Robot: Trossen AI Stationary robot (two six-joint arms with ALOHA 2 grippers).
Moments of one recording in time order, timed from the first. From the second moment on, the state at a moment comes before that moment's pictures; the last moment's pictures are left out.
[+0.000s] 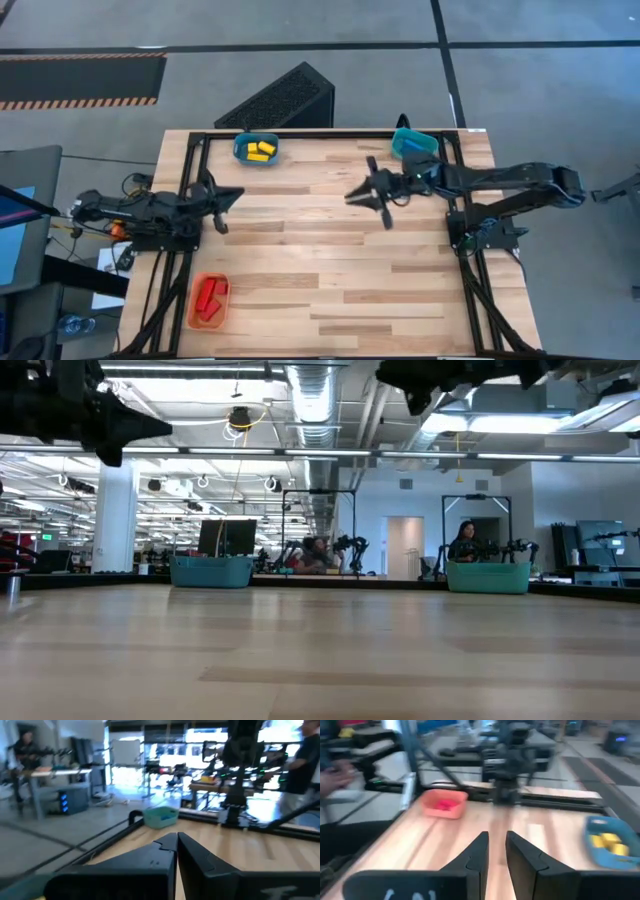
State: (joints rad) left arm -0.16 0.08 0.09 0.07 -0.56 -0.02; right arm -0.14 1.17 0.82 0.15 -0.27 -0.08
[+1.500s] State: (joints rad) left arm -0.16 0.00 0.15 -0.14 -0.49 -0.03; right arm -0.10 0.68 0.09 0.79 -0.31 0.12
